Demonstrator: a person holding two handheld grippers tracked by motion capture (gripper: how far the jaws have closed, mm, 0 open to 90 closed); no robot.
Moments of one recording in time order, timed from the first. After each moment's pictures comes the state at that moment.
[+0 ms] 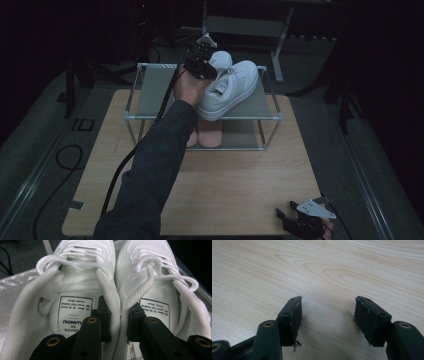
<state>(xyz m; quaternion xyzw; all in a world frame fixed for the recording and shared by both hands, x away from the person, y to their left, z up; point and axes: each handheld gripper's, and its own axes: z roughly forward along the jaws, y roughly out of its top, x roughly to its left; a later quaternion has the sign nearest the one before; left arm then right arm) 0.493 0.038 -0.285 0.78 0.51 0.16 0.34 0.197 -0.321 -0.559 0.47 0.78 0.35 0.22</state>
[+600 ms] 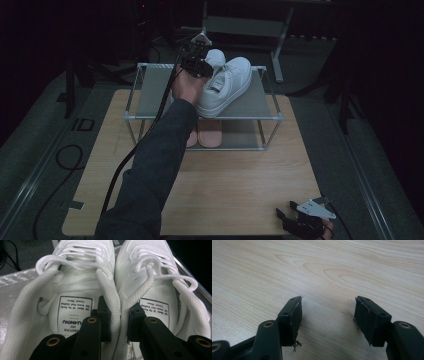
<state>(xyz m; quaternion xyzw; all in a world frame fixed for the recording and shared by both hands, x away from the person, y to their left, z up) 0.500 0.047 -0.287 0.76 0.54 0.16 0.33 0.197 -0.321 -0.559 0.47 0.78 0.35 0.22</state>
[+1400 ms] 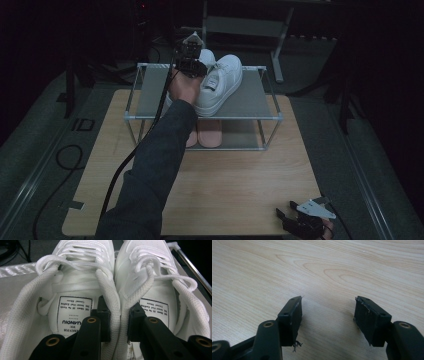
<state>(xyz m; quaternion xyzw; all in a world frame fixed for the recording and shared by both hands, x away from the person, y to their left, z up) 0.503 0.060 -0.294 0.72 0.59 0.17 0.33 0.197 -0.321 -0.559 0.47 0.78 0.35 0.22</state>
